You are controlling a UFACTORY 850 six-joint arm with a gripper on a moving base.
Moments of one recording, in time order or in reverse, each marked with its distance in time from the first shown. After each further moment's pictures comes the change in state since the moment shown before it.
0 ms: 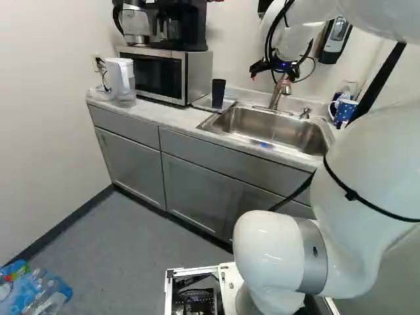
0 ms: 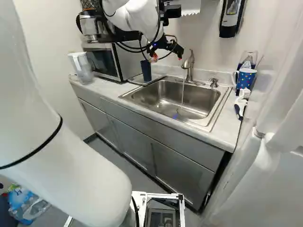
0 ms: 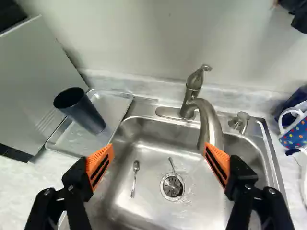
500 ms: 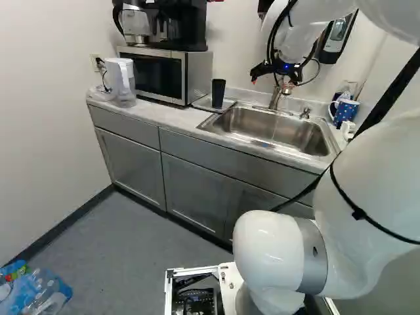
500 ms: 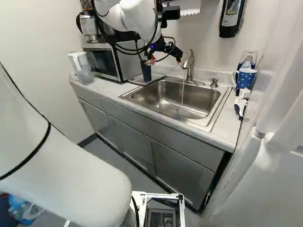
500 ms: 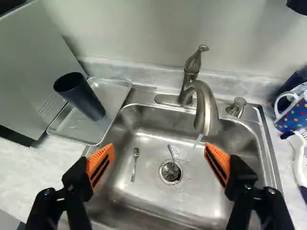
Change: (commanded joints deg) arm -0.6 4.9 4.5 0.0 -1.9 0.0
